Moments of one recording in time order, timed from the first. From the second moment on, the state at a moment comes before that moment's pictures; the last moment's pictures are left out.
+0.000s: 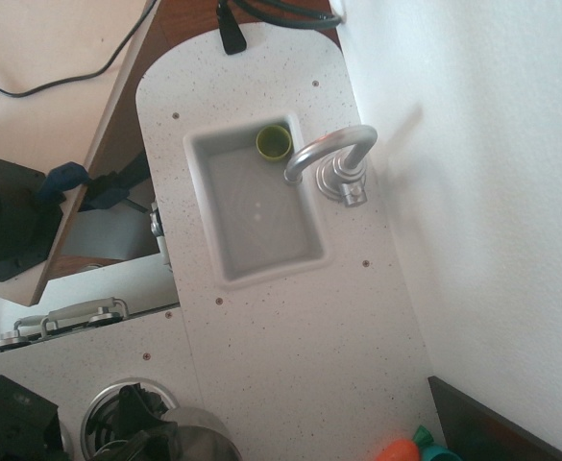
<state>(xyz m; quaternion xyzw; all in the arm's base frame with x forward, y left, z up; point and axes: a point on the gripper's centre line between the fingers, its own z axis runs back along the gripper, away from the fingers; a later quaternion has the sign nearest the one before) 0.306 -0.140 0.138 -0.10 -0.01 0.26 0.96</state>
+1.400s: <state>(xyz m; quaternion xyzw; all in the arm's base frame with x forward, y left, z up) 0.297 -0.130 0.080 -0.08 0.04 0.33 0.94</state>
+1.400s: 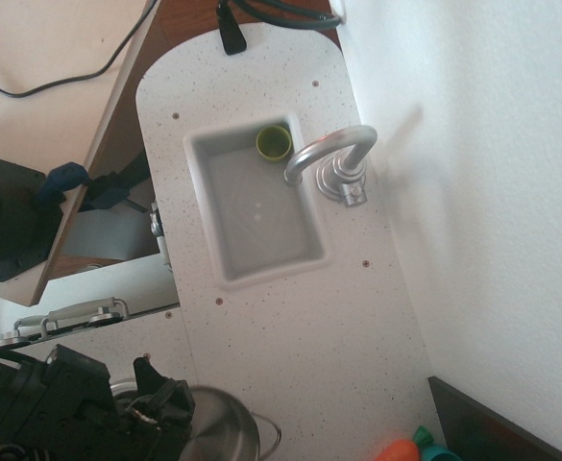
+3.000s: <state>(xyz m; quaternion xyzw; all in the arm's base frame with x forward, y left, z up) 0.288 -0.128 0.152 -0.07 -0.07 0.34 0.94</state>
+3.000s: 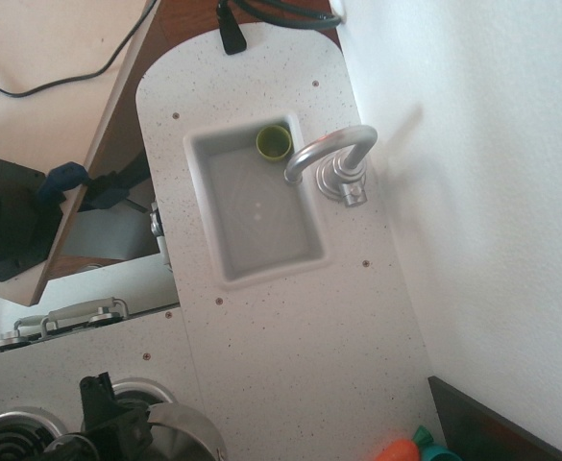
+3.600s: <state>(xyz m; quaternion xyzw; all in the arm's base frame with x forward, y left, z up) 0.277 -0.120 0.149 -0.02 -0.06 0.37 0.93</state>
